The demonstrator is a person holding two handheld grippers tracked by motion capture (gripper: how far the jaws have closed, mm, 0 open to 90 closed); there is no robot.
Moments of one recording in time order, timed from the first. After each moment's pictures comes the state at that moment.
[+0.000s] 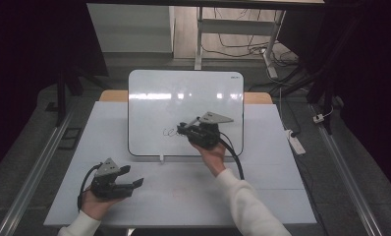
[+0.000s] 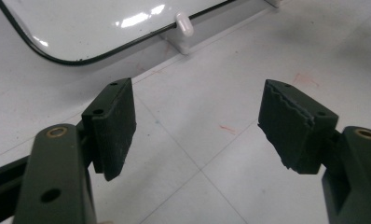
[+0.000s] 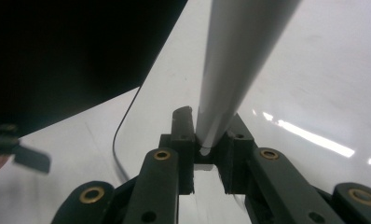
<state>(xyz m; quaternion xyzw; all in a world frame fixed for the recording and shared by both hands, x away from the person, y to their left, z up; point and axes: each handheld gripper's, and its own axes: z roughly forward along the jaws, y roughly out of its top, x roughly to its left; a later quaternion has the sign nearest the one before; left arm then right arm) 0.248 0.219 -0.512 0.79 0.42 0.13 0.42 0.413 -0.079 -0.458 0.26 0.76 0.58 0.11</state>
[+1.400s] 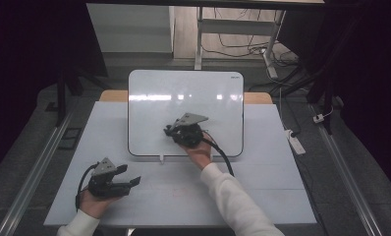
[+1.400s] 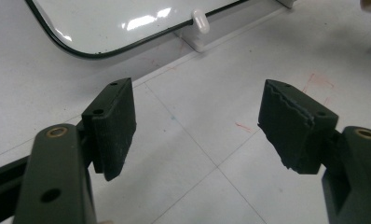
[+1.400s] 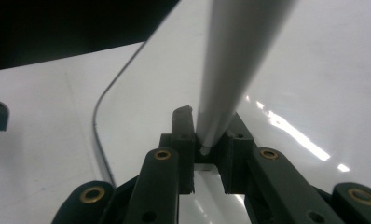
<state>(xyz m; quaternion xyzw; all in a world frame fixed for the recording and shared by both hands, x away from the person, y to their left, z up) 0.250 0.227 -0.516 0.78 0.43 0.13 0.42 0.429 -0.046 -0.476 0.22 0.81 0.53 0.15</state>
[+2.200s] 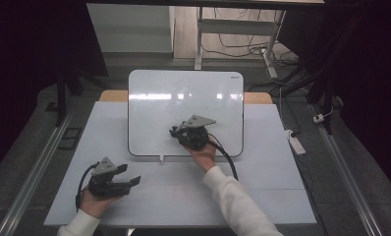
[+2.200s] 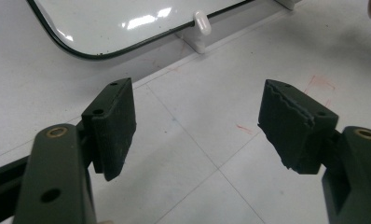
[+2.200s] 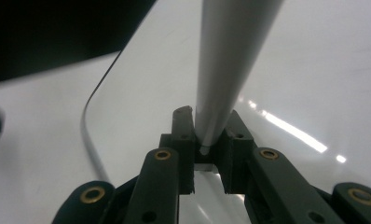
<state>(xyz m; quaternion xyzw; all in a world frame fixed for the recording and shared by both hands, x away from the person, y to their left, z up) 0.252 0.227 -0.516 0.78 0.44 0.13 0.42 0.416 -0.055 -0.485 0.21 0.81 0.52 0.15</state>
